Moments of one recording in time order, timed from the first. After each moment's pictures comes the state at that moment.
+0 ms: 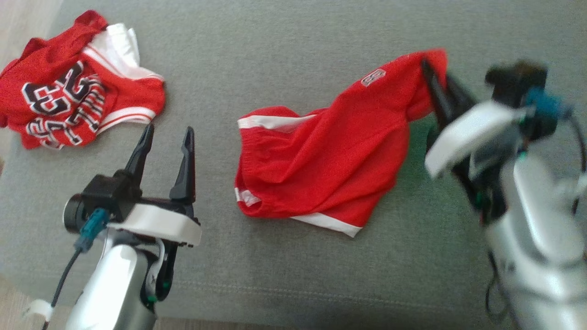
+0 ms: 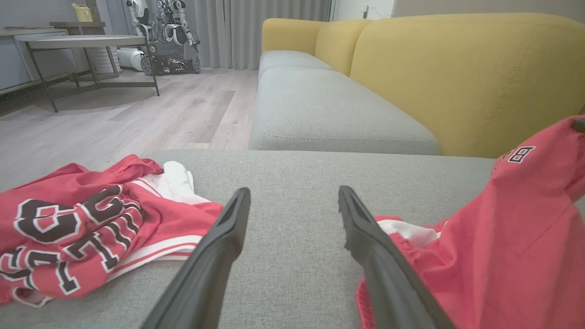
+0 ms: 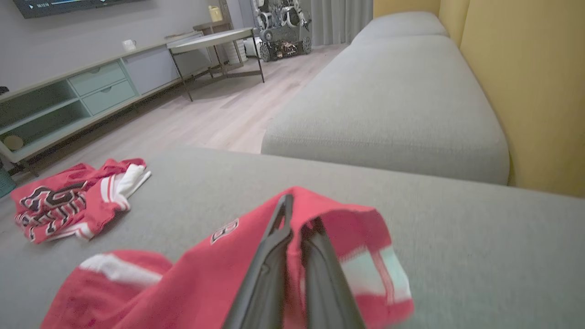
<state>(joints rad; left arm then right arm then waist) -0.24 0.22 -0.35 0.14 -0.34 0.11 -0.25 -0.54 -0.15 0.22 0.27 0.32 0.13 0.22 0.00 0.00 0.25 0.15</state>
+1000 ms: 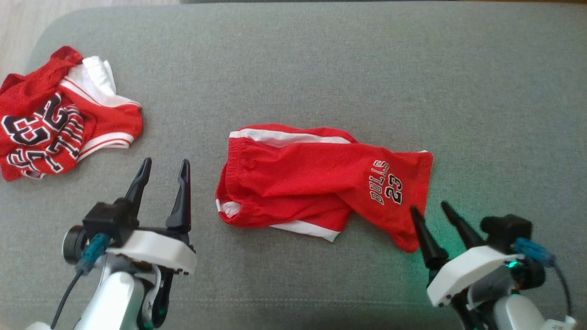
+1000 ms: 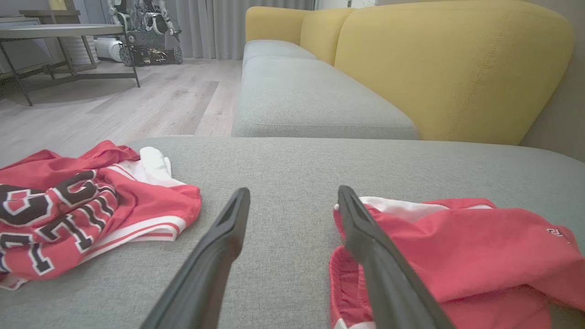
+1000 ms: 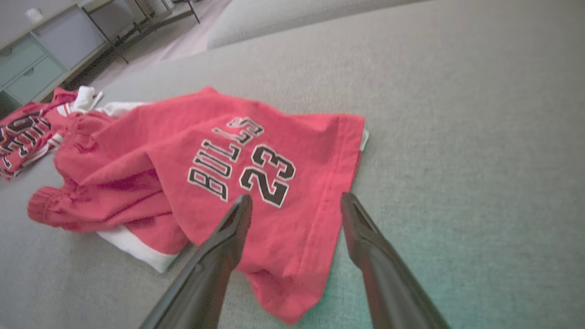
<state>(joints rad) -0.14 0.23 -0.34 0.15 -0.35 0.12 -0.25 0.03 -0.05 0.11 0.09 0.26 0.13 0.19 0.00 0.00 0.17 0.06</state>
